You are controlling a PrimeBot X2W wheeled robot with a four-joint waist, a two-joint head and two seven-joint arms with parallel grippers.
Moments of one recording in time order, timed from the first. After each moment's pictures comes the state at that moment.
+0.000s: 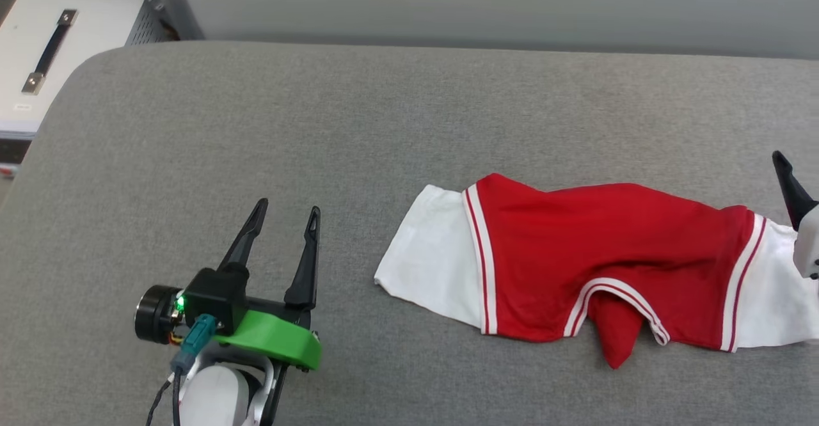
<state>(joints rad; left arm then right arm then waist) -0.12 0.09 -0.10 0.10 -0.09 -0.13 -0.26 -0.46 -0.62 0.19 0.42 0.35 0.13 0.09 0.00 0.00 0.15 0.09</state>
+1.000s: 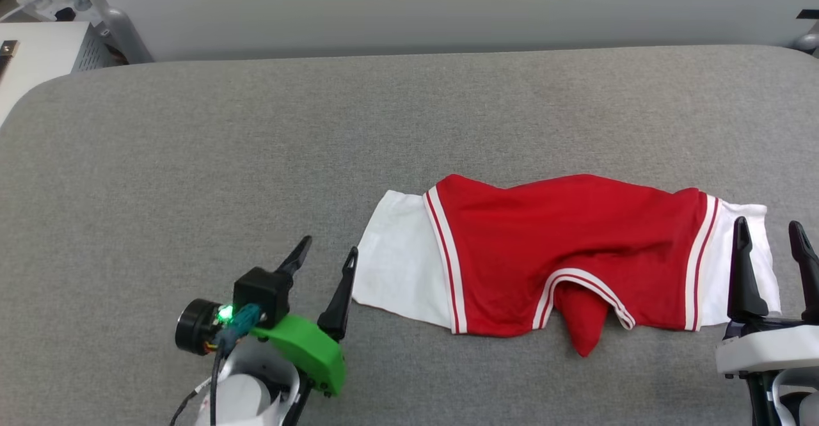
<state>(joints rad) -0.12 0.13 -0.23 0.16 -0.18 -0.13 -0.11 -0.01 -0.12 -0.18 -0.01 0.19 0.13 -0.22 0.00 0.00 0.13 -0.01</state>
